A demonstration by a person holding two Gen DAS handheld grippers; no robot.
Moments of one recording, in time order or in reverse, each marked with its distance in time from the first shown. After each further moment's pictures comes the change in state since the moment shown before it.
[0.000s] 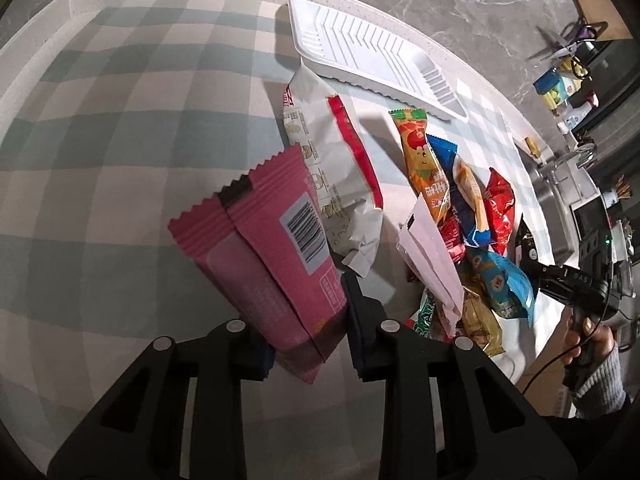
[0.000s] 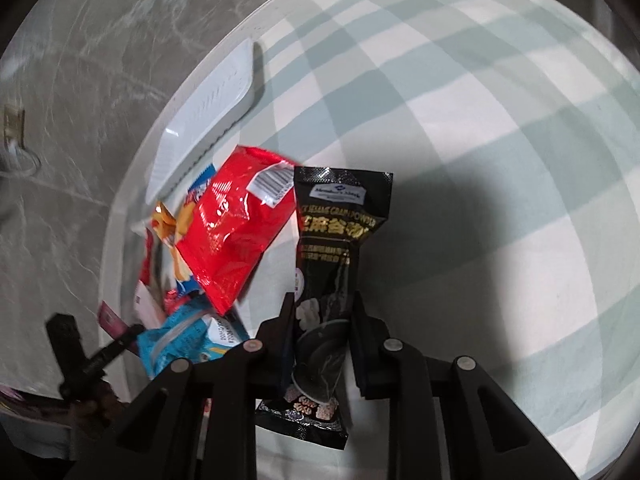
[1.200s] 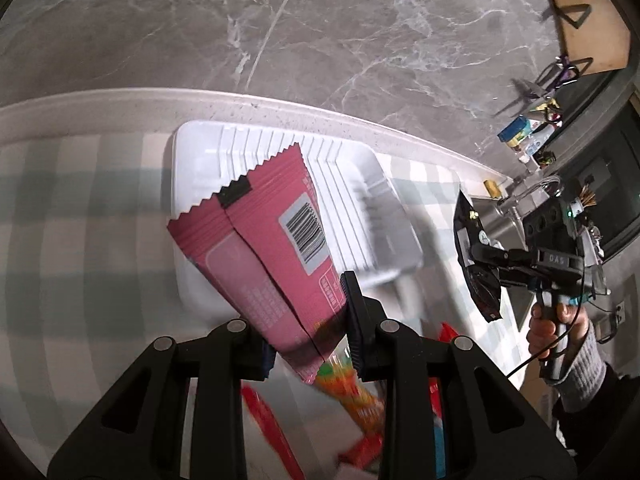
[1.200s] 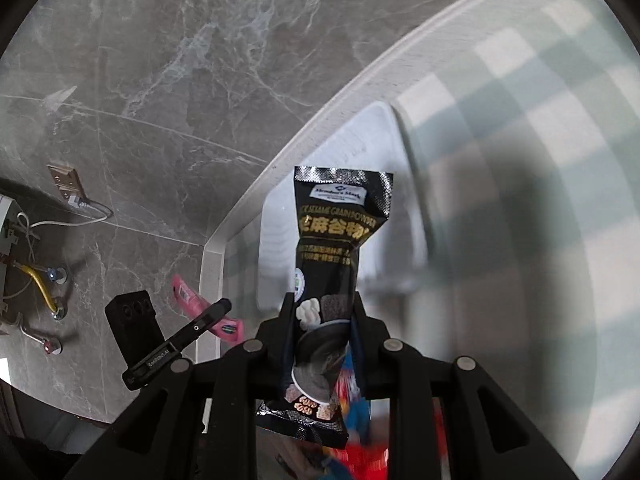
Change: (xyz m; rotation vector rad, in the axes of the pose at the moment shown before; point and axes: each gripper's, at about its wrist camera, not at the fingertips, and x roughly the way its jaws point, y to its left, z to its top) left arm 0.043 -0.058 0.242 0.114 -0.076 -0.159; right arm 0.047 0.100 0.189 -0.074 0.070 0.342
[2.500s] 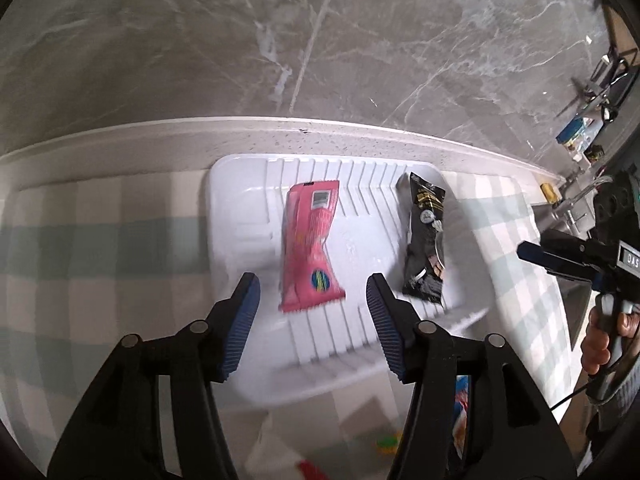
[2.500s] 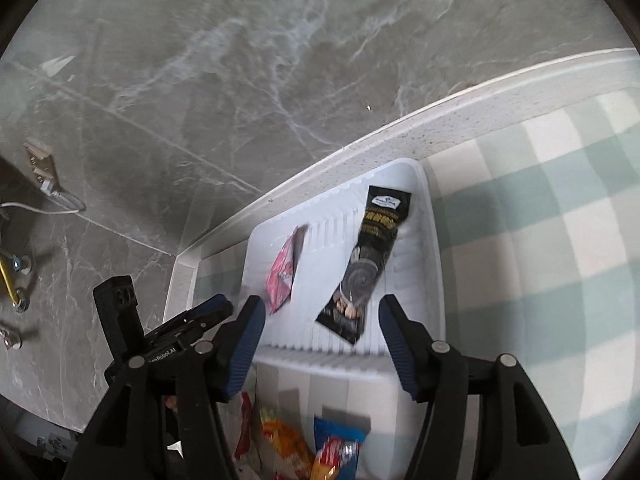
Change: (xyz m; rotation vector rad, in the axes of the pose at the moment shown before) left arm 0.050 0.016 0.041 0.019 0.004 0.198; right arm 0.017 0.032 0.025 -0.134 -0.085 -0.133
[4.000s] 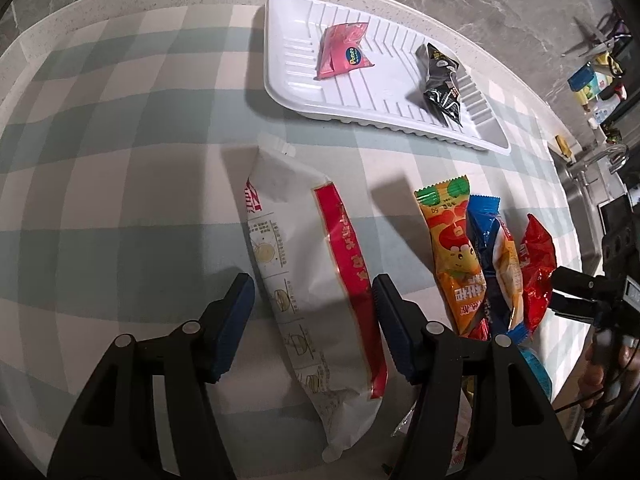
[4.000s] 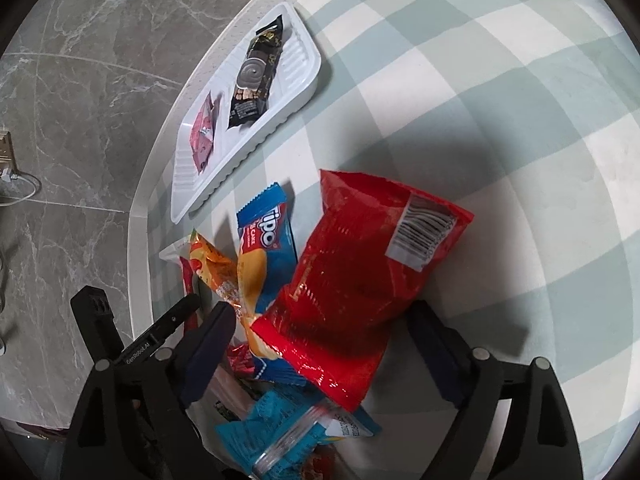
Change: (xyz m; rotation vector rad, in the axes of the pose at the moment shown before) left arm -0.038 0.011 -0.178 -0.080 0.181 0.054; right arm -0.008 -0.032 -0.169 0.262 0.150 -0.132
